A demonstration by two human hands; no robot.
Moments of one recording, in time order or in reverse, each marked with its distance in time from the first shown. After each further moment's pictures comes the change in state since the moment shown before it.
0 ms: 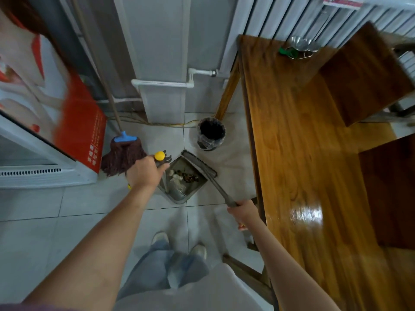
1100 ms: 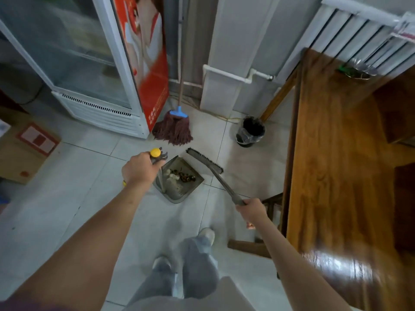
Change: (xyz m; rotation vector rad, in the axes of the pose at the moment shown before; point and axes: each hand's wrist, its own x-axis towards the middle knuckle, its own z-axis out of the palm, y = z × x) left_hand -0.234 -0.190 -0.003 -0.148 0.156 -0.303; right_hand -0.133 0.099 0.091 -0.291 -0.053 -0.248
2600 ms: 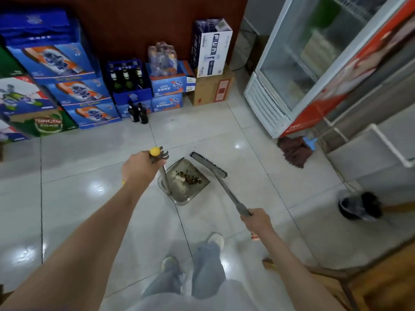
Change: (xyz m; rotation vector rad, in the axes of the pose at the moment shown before) left_hand -0.472 -0.351 -0.040 -0.240 0.281 -0.831; right_hand -0.249 0.094 0.232 -0.598 -0.293 -0.586
